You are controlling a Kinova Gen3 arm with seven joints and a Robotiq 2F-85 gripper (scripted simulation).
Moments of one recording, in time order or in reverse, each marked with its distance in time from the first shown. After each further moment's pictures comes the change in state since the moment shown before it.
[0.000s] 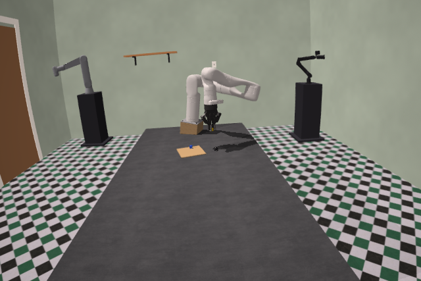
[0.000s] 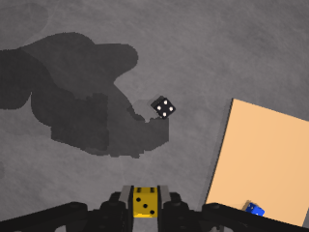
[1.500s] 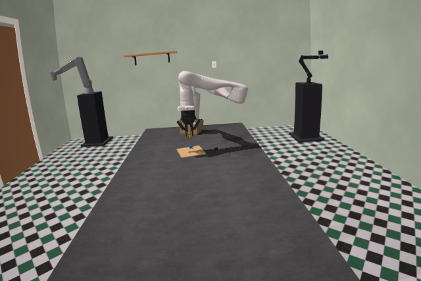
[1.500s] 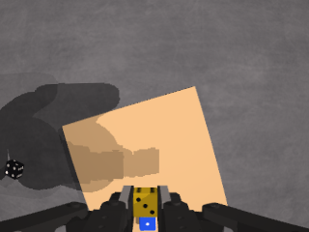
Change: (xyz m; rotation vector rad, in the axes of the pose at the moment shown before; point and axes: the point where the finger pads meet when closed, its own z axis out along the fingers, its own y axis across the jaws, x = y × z) arm -0.009 0.143 0.011 0.002 0.007 0.539
